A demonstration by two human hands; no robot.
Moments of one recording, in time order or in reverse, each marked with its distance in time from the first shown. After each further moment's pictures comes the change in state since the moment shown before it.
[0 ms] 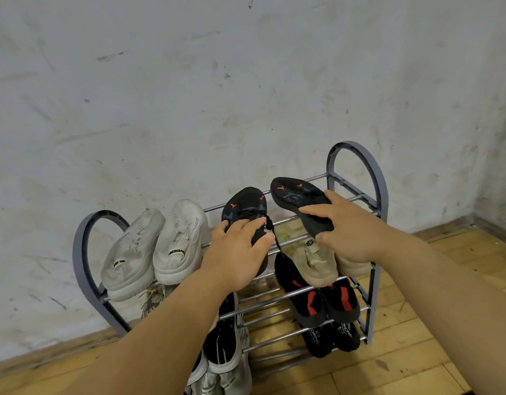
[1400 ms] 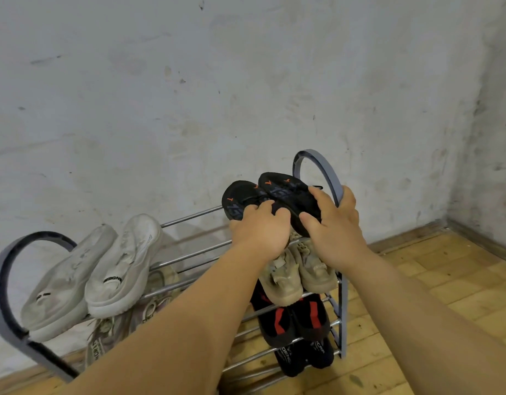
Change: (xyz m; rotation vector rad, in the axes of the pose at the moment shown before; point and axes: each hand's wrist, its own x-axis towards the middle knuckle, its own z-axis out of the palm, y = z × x) left_hand 0.096 0.122 0.044 -0.161 -0.038 -0.225; right_hand 0.015 0.063 0.004 0.225 0.432 0.239
